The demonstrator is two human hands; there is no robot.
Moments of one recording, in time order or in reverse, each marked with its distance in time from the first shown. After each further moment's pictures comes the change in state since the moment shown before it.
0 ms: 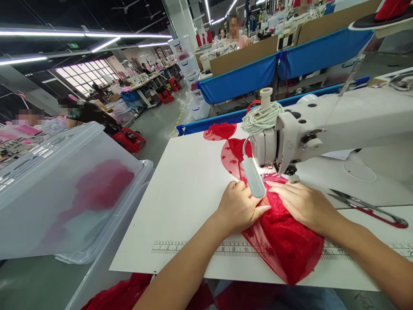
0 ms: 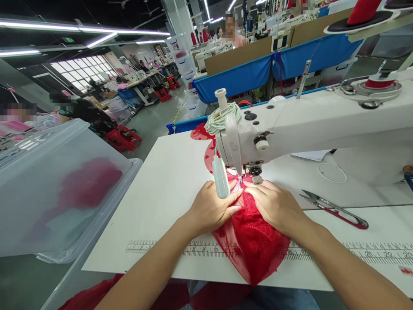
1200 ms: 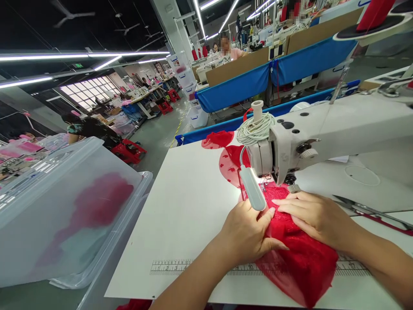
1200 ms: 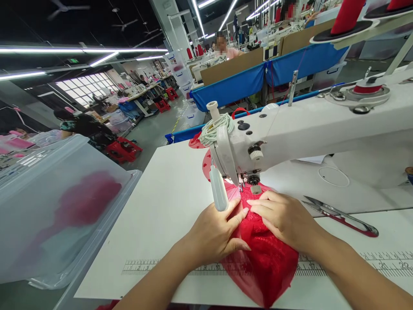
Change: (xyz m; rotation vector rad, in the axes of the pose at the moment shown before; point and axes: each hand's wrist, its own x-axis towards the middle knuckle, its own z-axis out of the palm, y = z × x) left_hand -0.005 0.016 -0.011 -0.085 0.033 0.111; right_hand -0.007 0.009 -0.011 0.063 -0.003 -0.155
